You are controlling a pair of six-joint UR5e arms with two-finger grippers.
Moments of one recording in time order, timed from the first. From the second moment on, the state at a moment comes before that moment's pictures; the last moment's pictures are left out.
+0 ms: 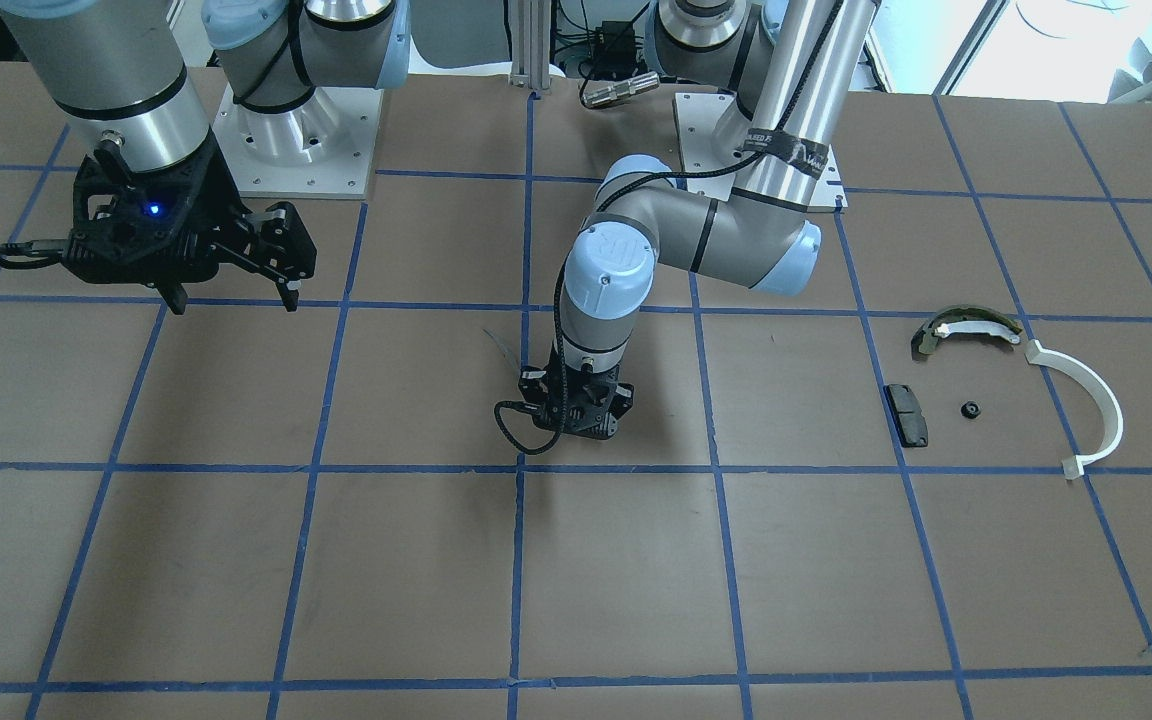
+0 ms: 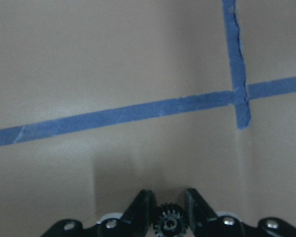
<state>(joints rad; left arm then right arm) -1.89 -2.02 -1.95 -0.71 1.50 -0.16 1.58 -1.55 1.65 -1.76 -1.58 -0.06</state>
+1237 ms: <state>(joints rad) -1.60 -1.94 -1.77 -1.09 1.58 0.13 1.58 -1.54 1.65 -1.76 -1.58 -0.06</state>
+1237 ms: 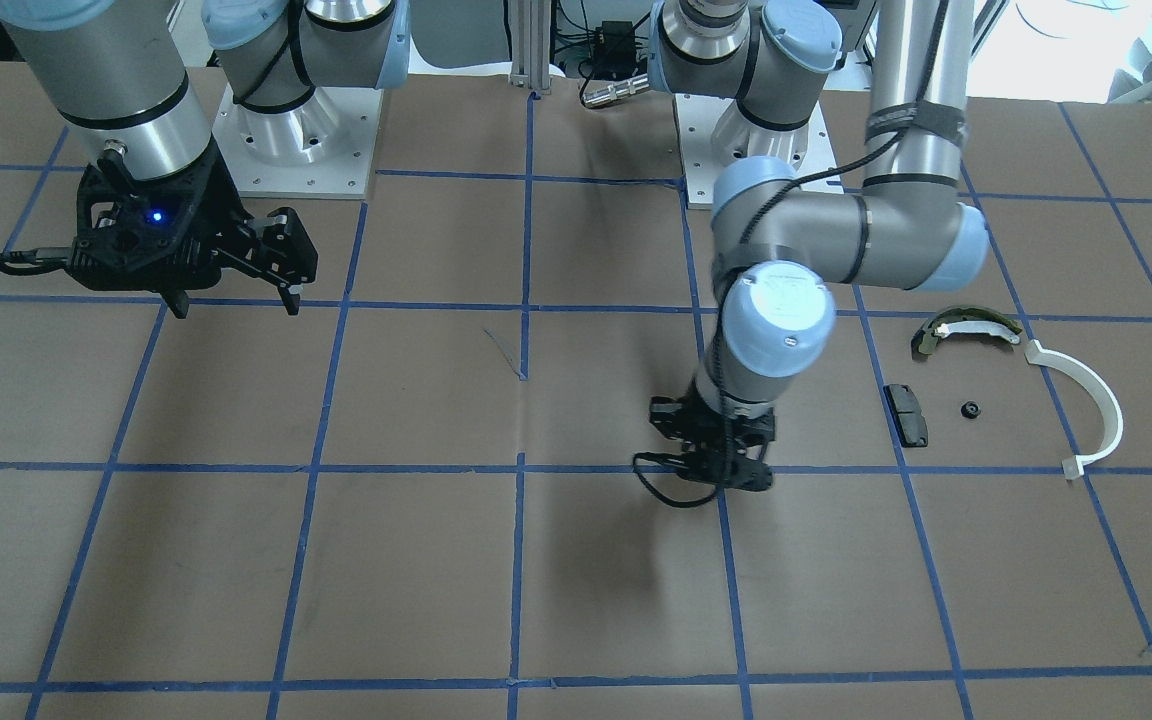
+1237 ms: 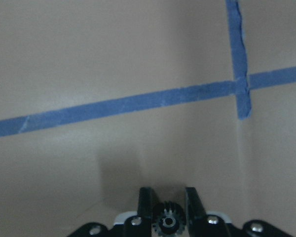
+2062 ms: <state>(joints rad) -1.09 -1.92 -1.78 -1.13 1.68 0.54 1.58 -1.54 1.65 -1.76 -1.58 -0.06</state>
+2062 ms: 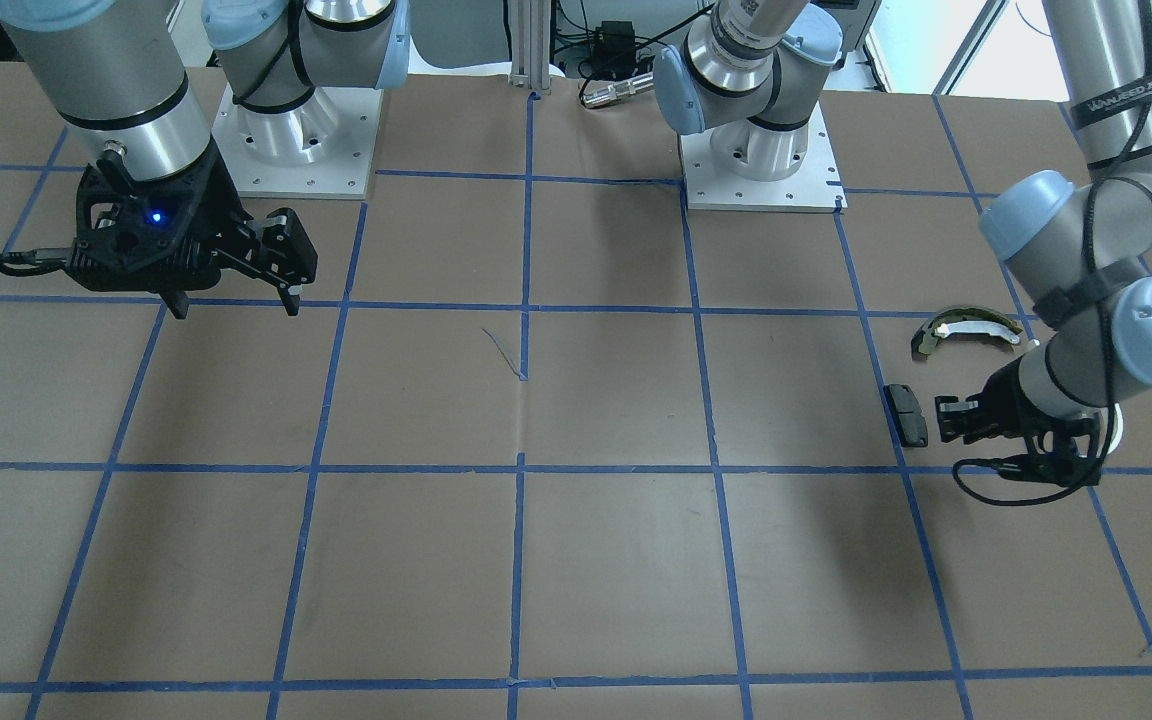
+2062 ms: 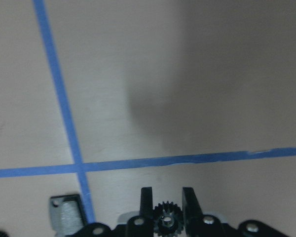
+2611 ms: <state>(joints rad) -0.91 -1.95 -1.82 -1.09 1.68 0.78 1.58 -1.55 1.65 -1.76 -1.58 -0.06</state>
